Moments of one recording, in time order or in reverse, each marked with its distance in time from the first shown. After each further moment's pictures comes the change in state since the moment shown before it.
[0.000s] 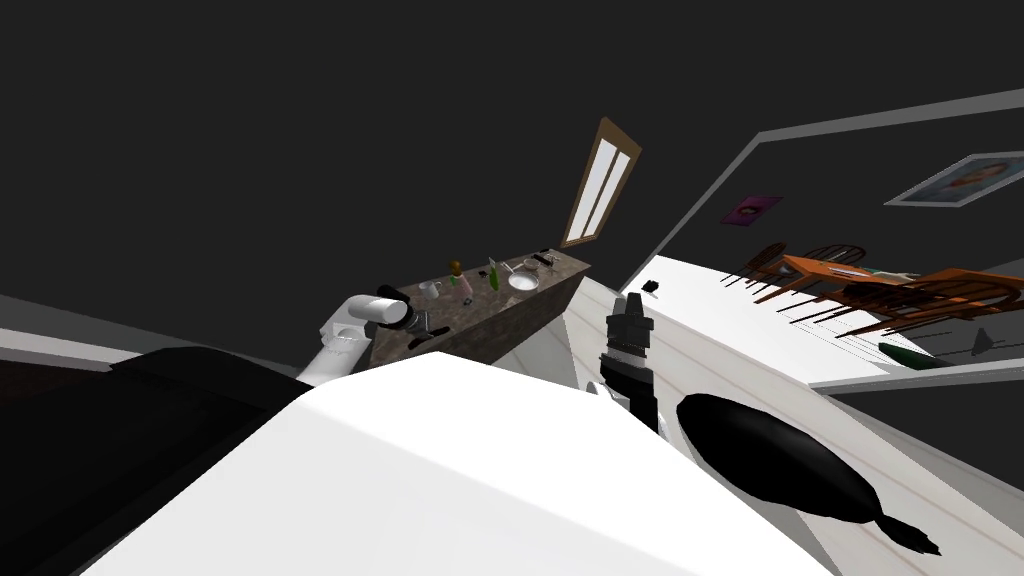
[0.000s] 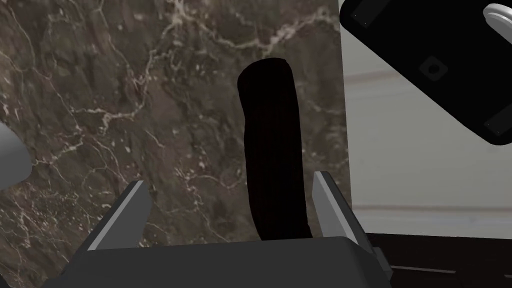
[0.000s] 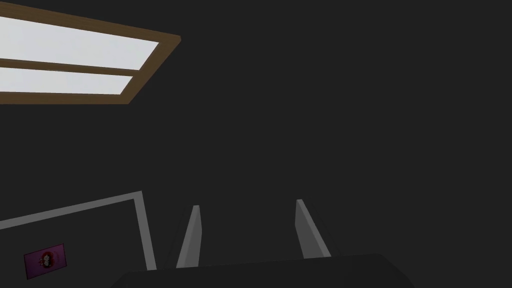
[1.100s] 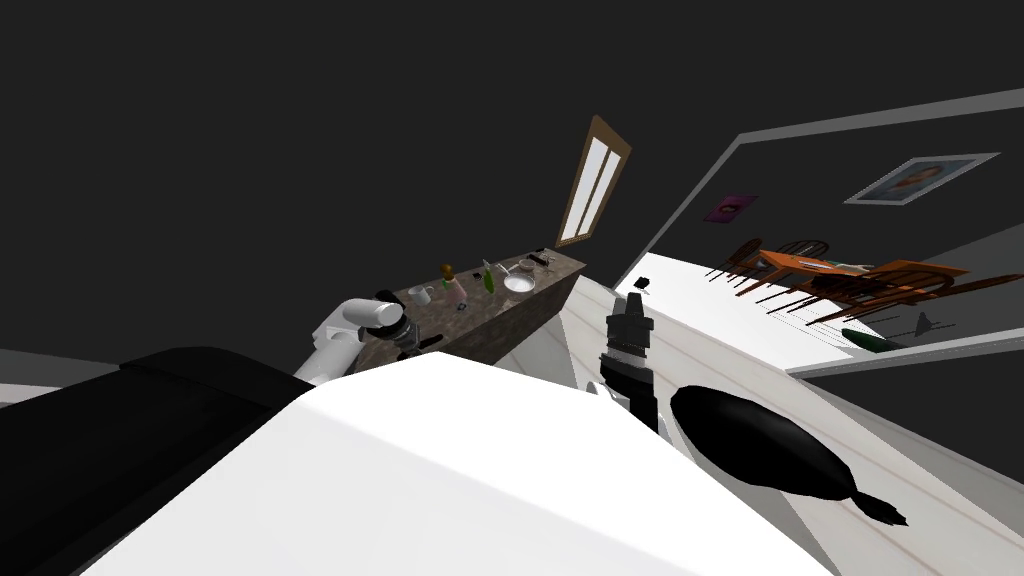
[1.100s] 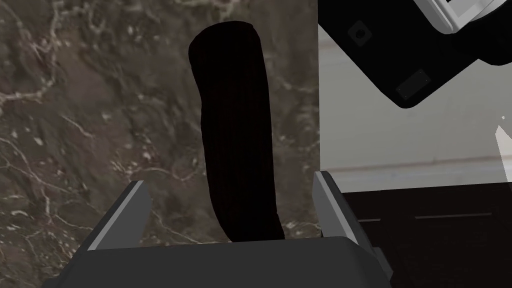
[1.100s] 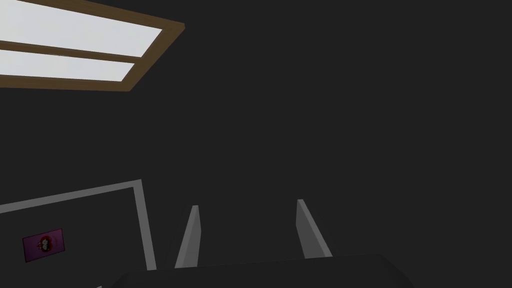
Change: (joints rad) left arm 0.040 0.016 0.018 0.042 0.027 0.188 0.075; right arm 0.000 0.000 0.000 0.000 0.000 0.000 0.000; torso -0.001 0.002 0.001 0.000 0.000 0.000
